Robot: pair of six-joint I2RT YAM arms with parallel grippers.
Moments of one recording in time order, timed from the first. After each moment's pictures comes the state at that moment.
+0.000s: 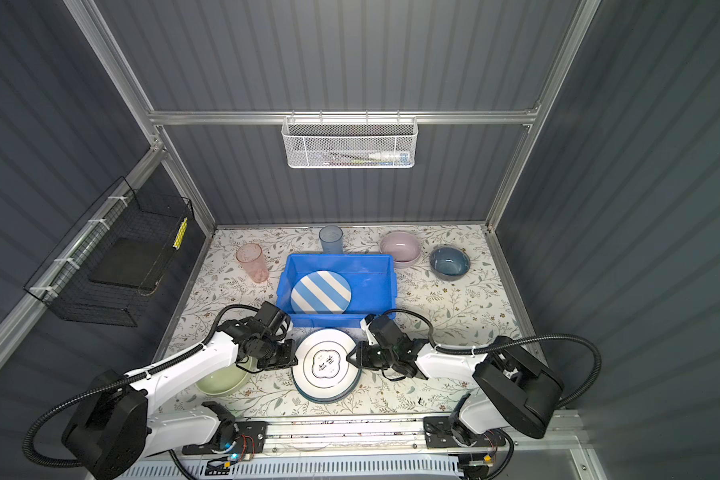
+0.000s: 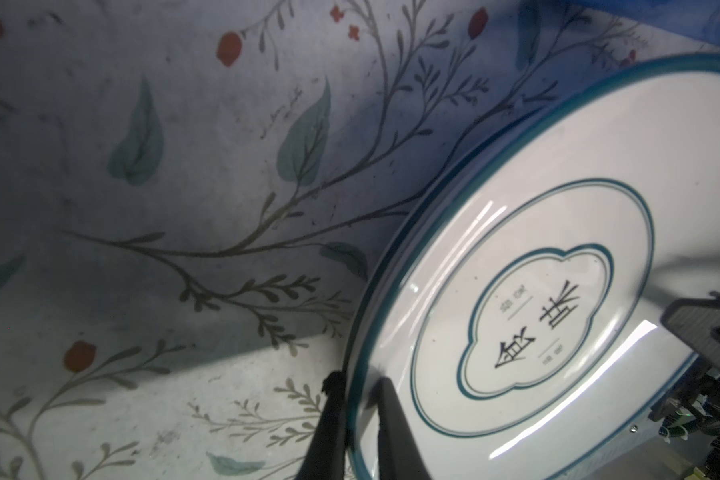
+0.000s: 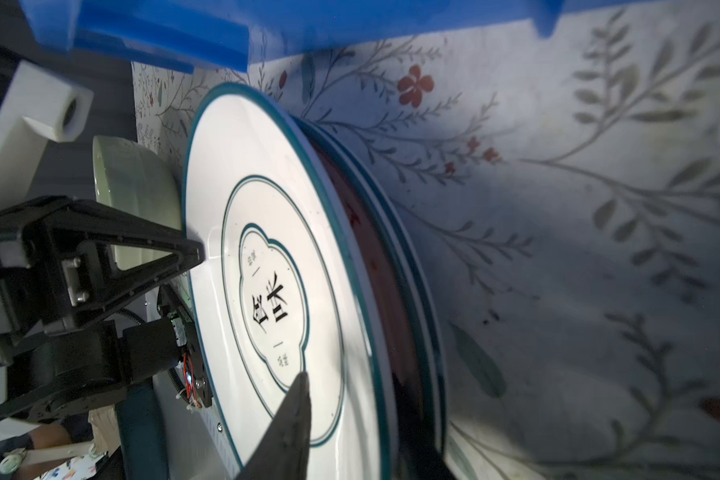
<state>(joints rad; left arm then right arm) -0.58 1.26 0.64 -0.68 0.27 -0.57 0.85 1.42 0.47 0.17 -0.37 0.91</state>
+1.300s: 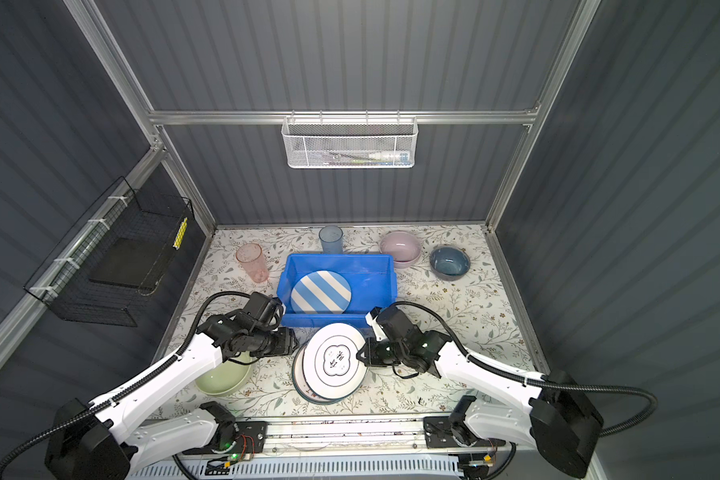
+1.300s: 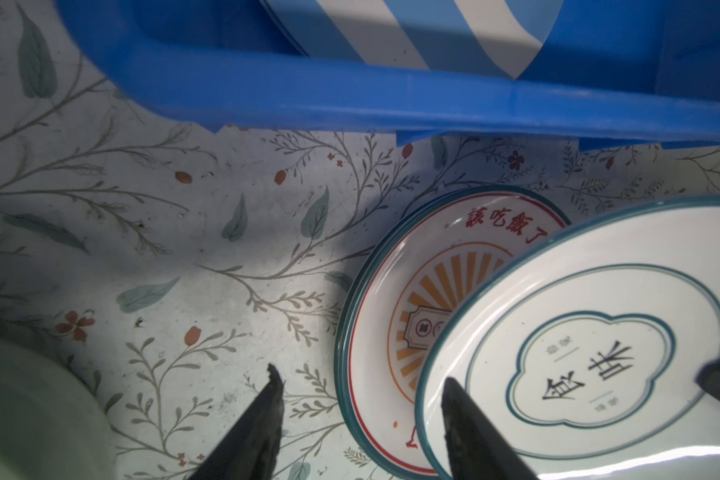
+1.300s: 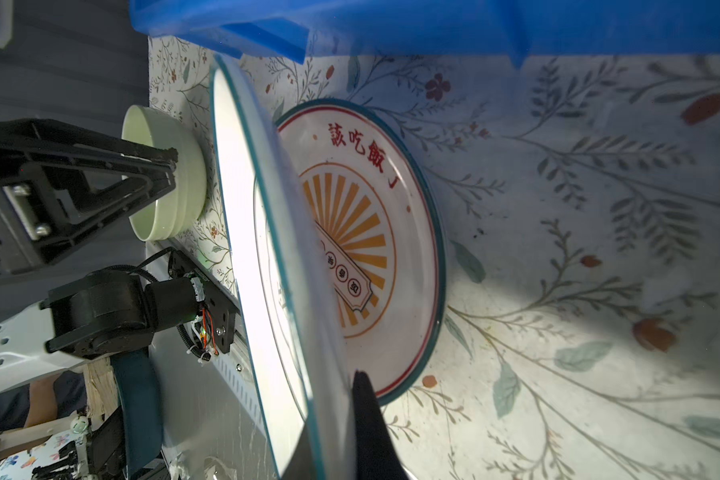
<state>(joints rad) -0.60 1.10 0.79 -0.83 0.10 -0.55 0.82 1.12 0.63 -0.35 -0.34 0.80</state>
